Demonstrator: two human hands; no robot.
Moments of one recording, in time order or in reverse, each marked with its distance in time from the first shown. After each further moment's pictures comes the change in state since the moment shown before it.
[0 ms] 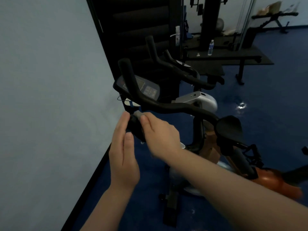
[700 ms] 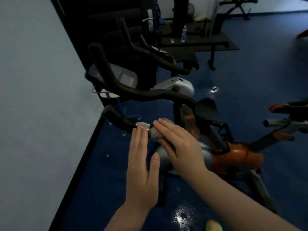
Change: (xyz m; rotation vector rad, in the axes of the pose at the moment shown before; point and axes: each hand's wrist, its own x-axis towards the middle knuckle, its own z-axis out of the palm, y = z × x) left_hand -0.067 0.003 0.031 0.133 -0.359 0.013; right_hand -0.085 0.075 -0.017 -0.129 0.284 -0.185
